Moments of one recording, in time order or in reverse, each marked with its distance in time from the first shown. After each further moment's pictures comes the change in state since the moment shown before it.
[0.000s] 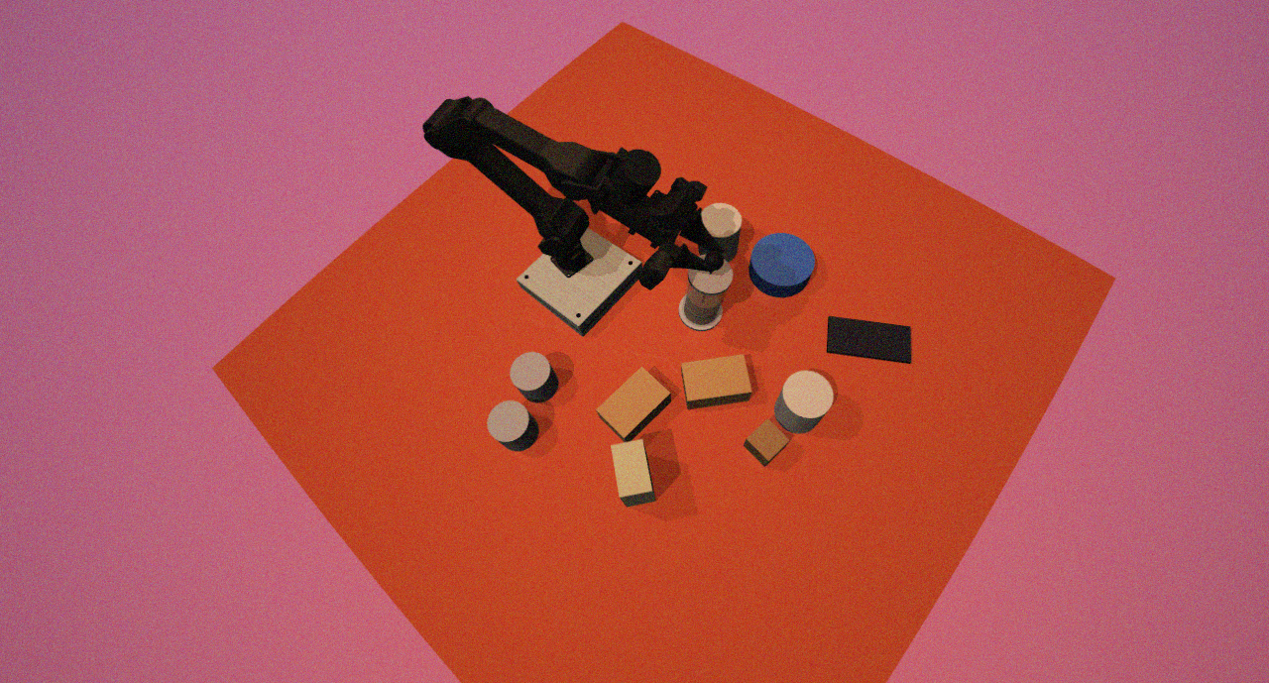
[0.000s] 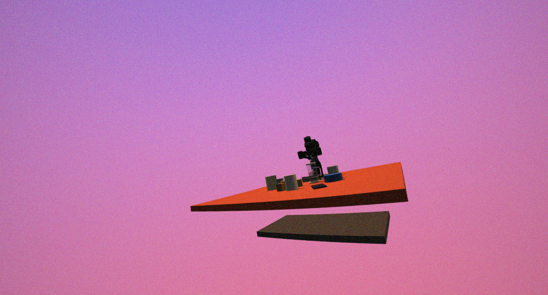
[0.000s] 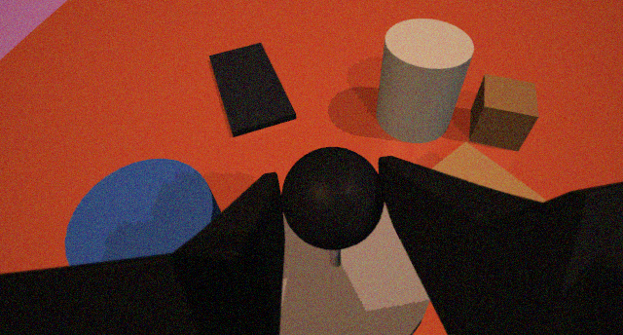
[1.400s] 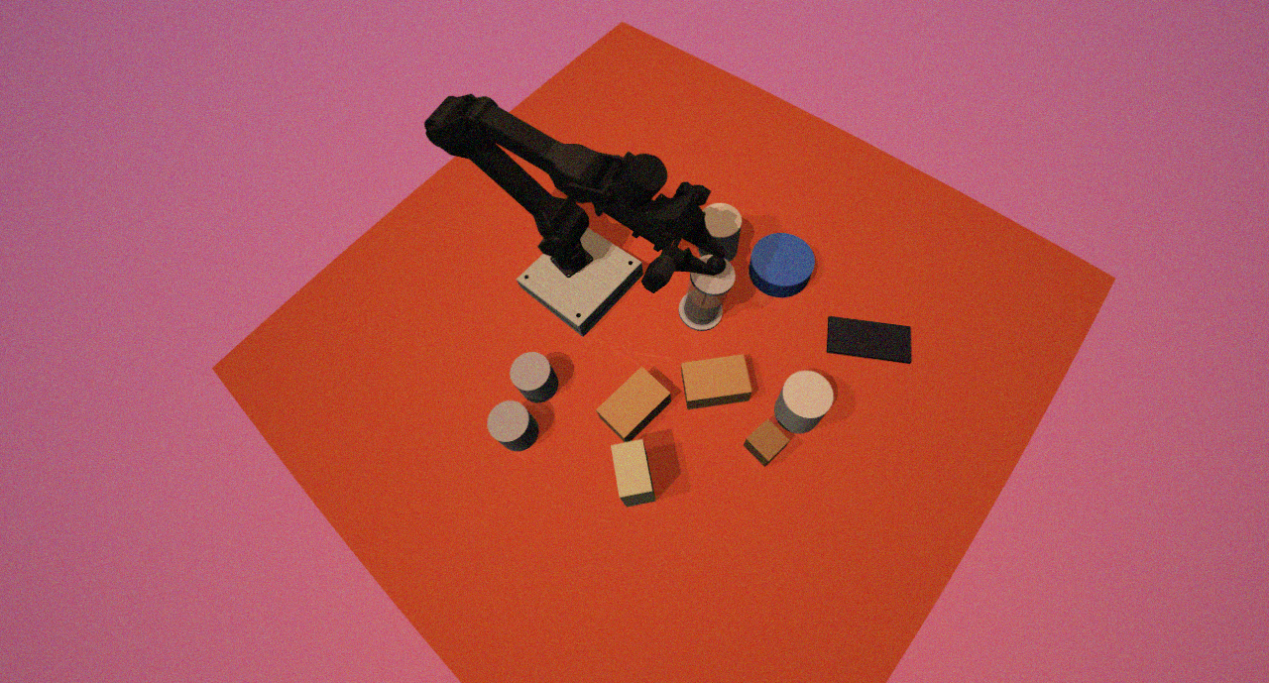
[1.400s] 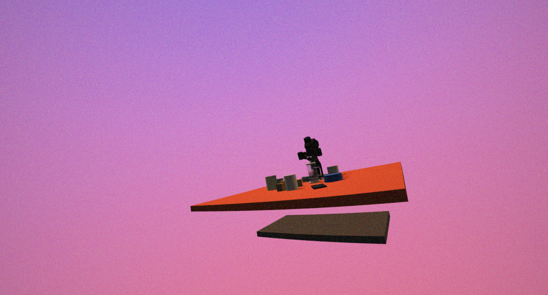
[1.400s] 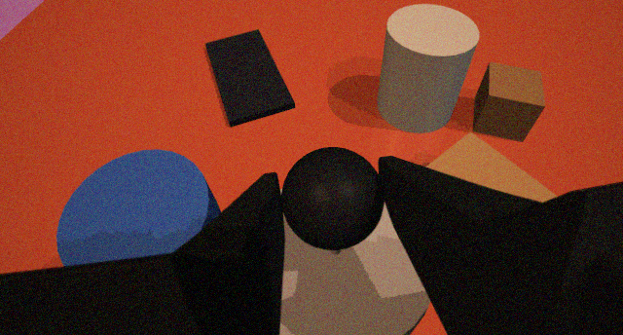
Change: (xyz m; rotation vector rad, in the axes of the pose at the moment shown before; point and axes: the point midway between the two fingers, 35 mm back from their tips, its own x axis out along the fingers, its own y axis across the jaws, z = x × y) arm 0.008 0.000 -0.004 0.002 0.026 0.000
